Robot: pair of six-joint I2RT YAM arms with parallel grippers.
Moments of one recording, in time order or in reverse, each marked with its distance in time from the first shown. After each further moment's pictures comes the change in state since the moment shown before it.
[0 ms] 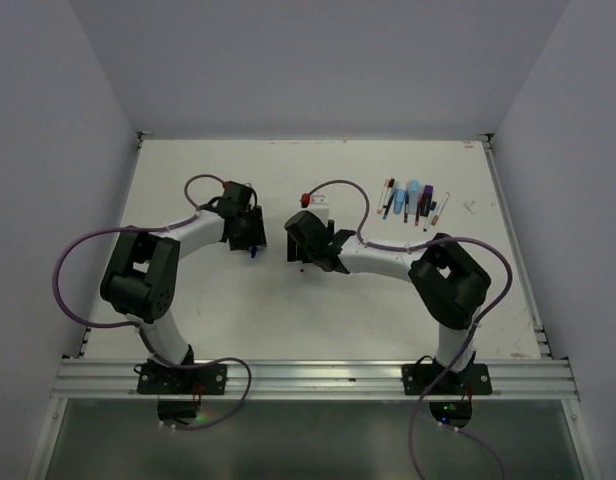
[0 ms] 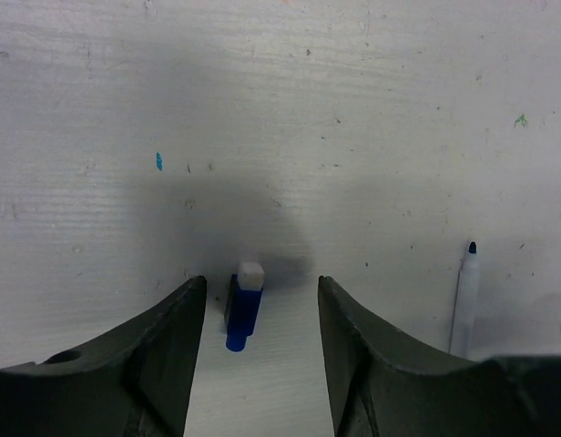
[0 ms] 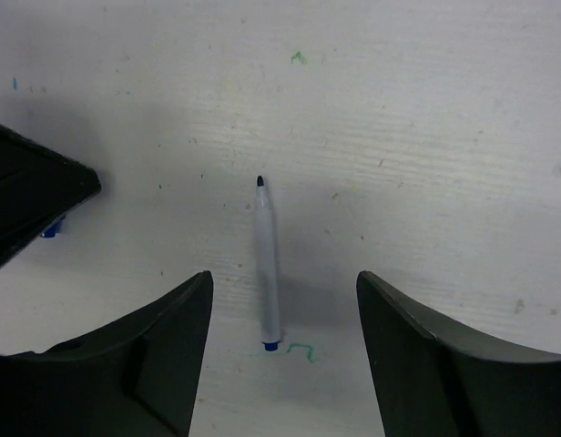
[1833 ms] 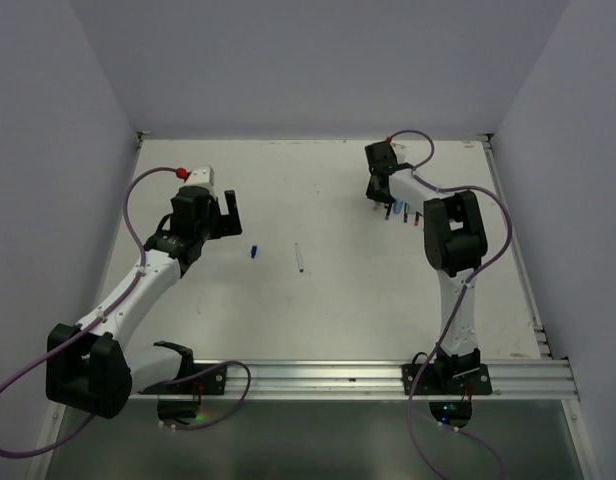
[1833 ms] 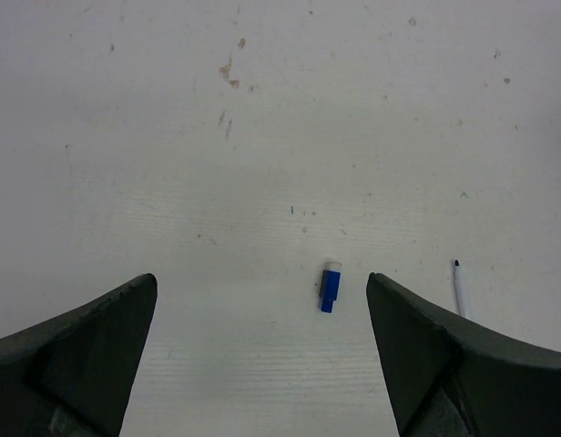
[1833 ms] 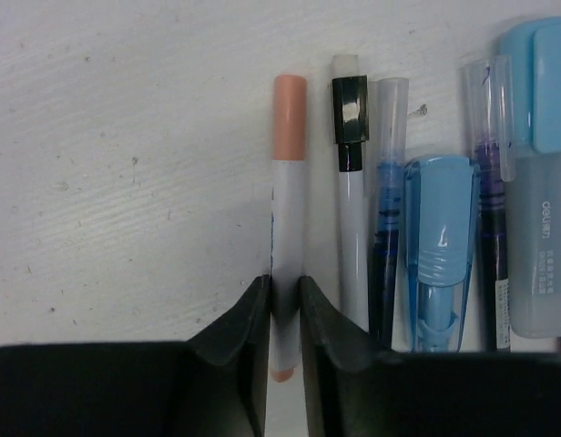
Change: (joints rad) left arm 0.074 -0.571 -0.206 0.076 -0.201 0.192; right arm -0.608 0.320 0.462 -0.240 -0.082 -0.166
